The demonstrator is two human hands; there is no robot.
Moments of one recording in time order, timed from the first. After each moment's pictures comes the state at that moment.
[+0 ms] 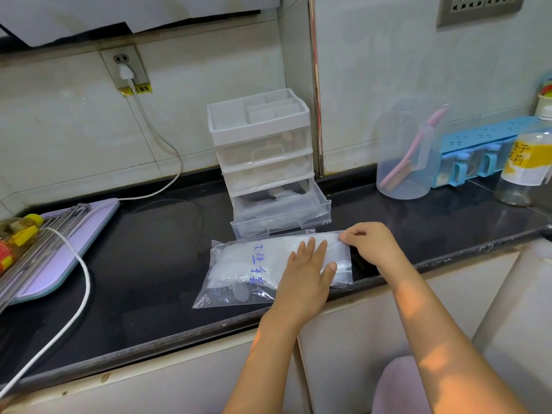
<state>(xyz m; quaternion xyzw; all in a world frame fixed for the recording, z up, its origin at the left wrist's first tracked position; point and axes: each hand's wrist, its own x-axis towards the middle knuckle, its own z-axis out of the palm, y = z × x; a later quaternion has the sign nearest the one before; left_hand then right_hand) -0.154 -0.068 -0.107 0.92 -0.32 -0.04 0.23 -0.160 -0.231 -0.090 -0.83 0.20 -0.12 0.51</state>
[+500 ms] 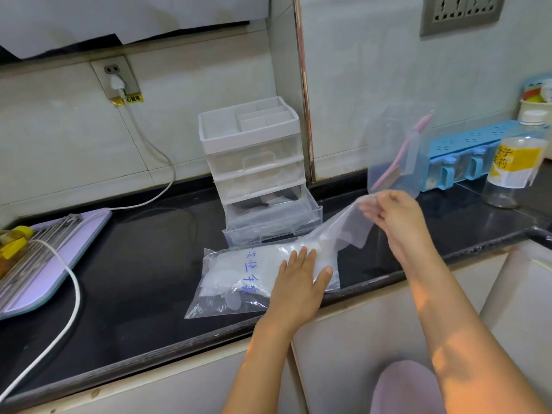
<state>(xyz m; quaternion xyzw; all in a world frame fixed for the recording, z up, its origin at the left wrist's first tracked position) -0.156 -0.072 -0.102 0.93 -0.28 -0.08 0.23 -0.168 -0.267 -0.056 -0.61 0.20 -0.28 0.72</state>
